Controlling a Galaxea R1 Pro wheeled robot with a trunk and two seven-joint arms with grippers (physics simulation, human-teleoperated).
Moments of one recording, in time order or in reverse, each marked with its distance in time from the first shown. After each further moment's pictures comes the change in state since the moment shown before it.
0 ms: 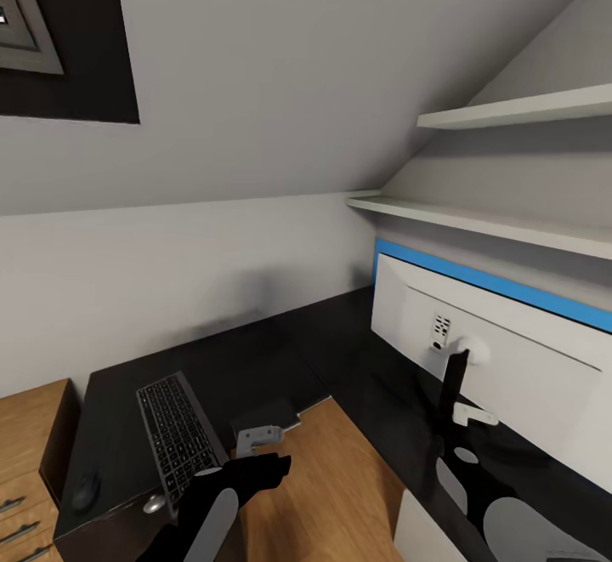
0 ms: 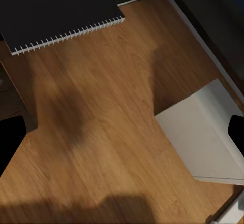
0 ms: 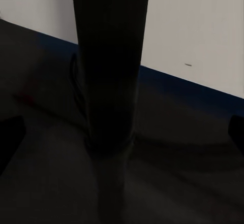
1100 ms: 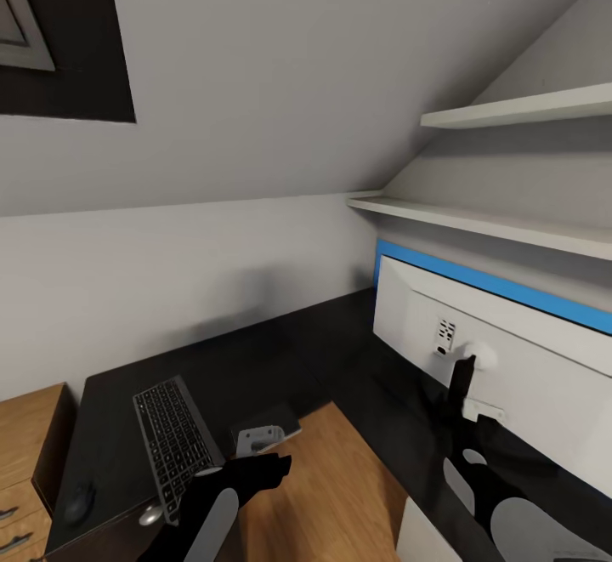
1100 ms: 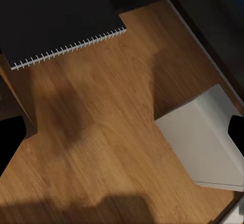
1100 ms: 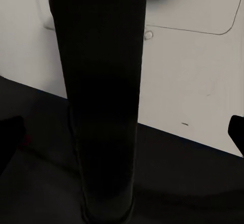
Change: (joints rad) left arm 0.000 -0.002 0.000 0.000 0.002 0.000 0.000; right arm 0.000 -0.025 -0.001 0.002 0.001 -0.147 -0.001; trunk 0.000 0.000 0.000
